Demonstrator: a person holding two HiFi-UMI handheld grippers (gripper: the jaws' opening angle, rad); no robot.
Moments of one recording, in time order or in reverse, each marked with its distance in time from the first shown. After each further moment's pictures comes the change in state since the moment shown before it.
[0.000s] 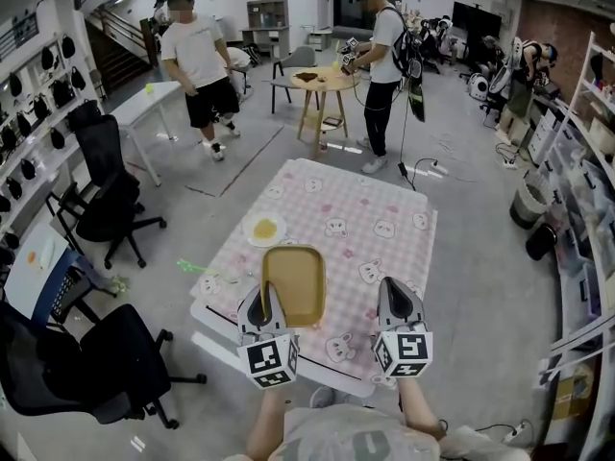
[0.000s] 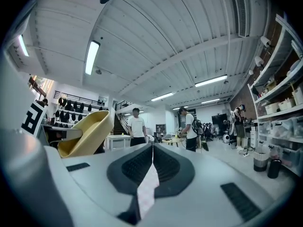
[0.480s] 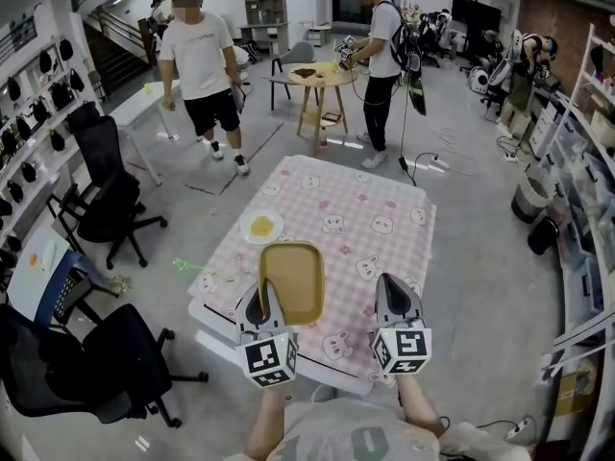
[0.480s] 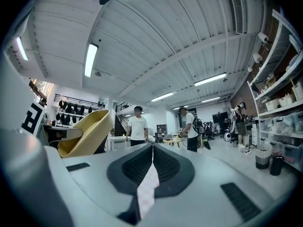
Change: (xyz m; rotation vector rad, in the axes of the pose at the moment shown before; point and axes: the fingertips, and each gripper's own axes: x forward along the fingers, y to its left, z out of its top) left arm 0.002 -0.010 0.003 0.011 -0.009 0.007; right arm 0.003 -0.008 -0.005 0.026 -0.004 0.016
